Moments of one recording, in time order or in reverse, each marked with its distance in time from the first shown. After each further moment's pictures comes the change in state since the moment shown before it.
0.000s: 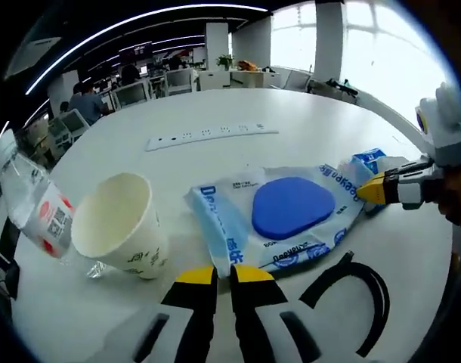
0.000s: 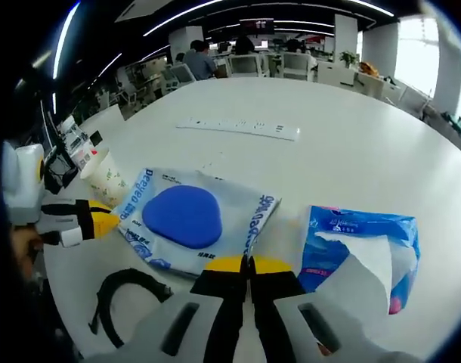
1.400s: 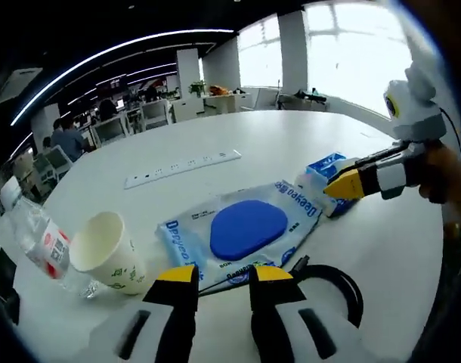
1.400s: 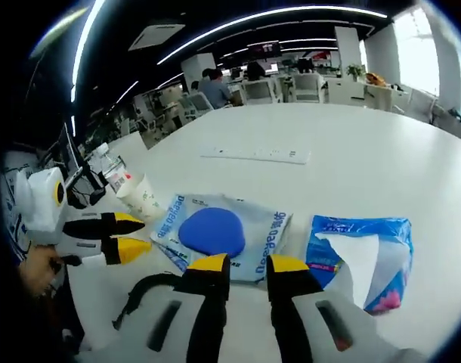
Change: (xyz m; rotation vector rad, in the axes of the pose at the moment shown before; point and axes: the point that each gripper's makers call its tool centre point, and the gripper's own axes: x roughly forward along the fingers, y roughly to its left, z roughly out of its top) left arm -0.035 -0.045 0.026 0.082 -0.165 -0.159; right arm -0.044 0.016 0.020 -0.055 -0.154 0.117
